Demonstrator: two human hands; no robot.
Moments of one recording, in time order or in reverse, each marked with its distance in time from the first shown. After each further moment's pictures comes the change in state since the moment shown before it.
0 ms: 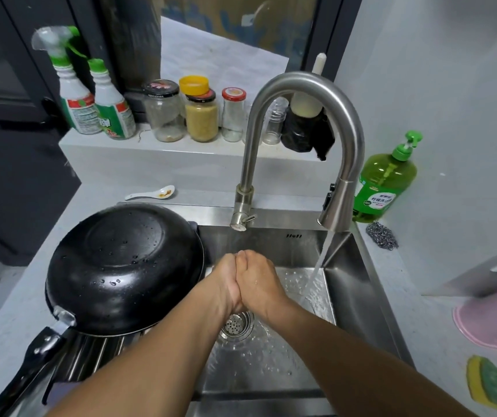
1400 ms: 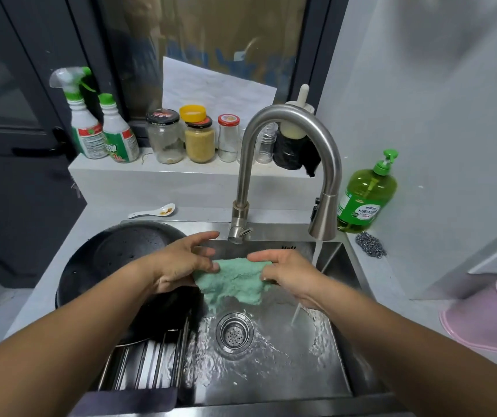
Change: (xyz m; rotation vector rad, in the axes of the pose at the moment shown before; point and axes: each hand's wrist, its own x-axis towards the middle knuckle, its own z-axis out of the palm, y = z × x) left_hand -0.053 0.084 -0.068 0.622 -0.226 0.299; right_hand 0.007 0.008 -0.082 0.349 -0.311 0.153
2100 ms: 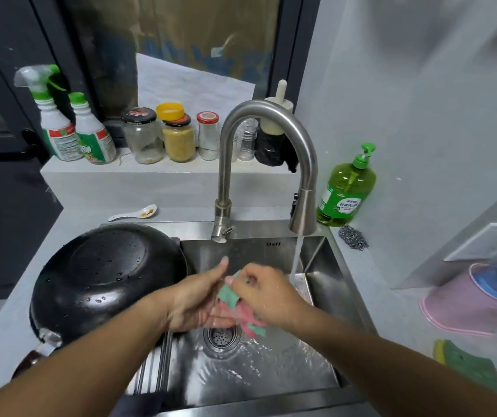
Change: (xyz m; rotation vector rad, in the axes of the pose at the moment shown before) left_hand 0.004 -0.040 0.058 -0.161 -0.280 -0.339; right_hand -0.041 0.016 0.020 -0.304 0.122 -0.219
